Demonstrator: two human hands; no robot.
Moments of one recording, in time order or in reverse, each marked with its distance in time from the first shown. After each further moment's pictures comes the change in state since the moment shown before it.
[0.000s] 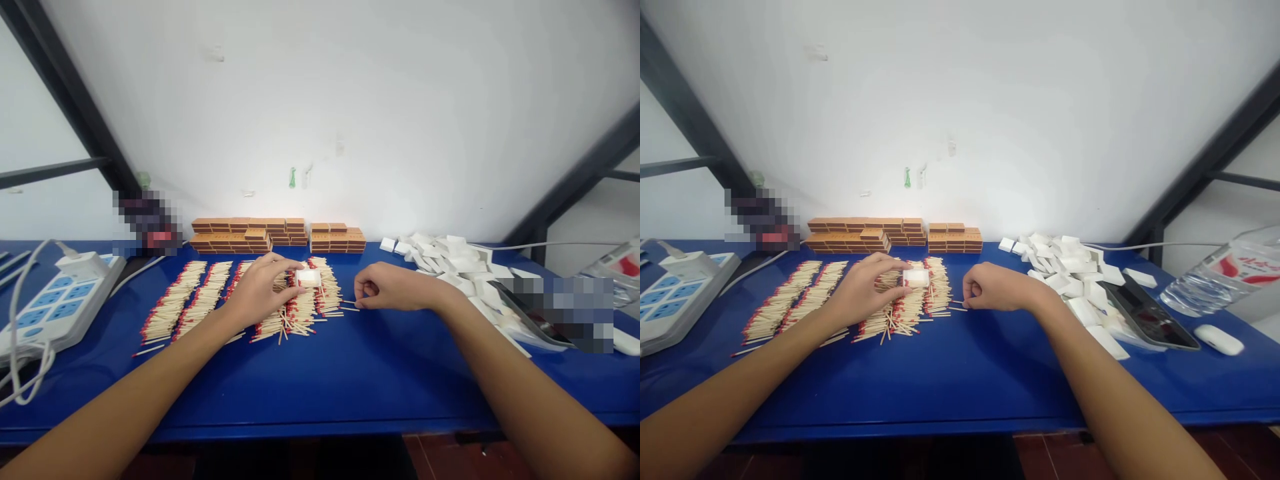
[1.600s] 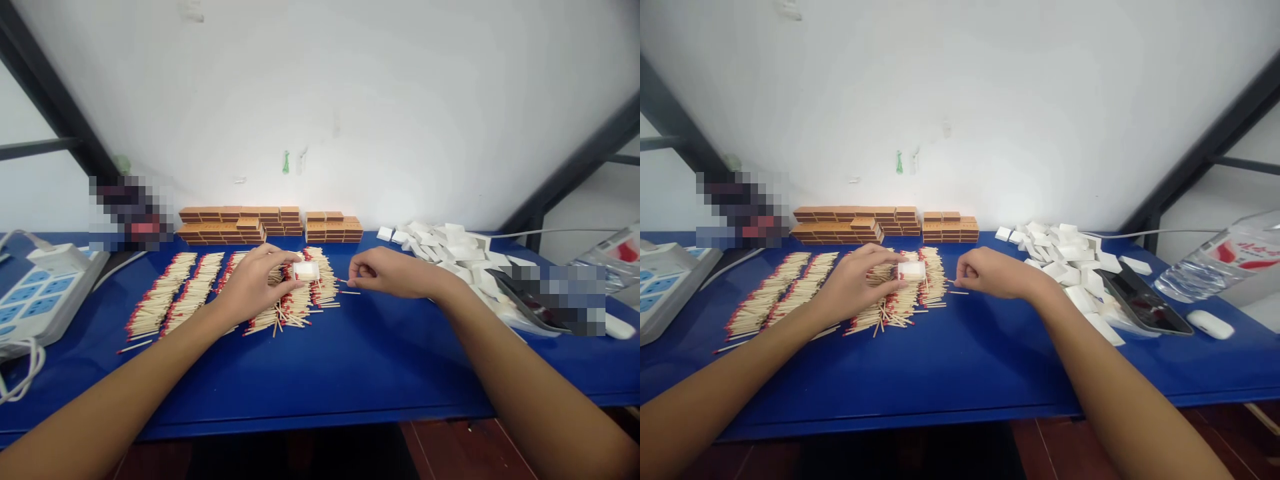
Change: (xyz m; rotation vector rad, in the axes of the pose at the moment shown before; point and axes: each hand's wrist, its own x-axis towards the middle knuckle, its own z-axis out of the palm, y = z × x) left_hand -0.001 0.006 0.000 0.006 0.008 0.045; right_hand -0.002 0.002 -0.001 0.012 0.080 0.001
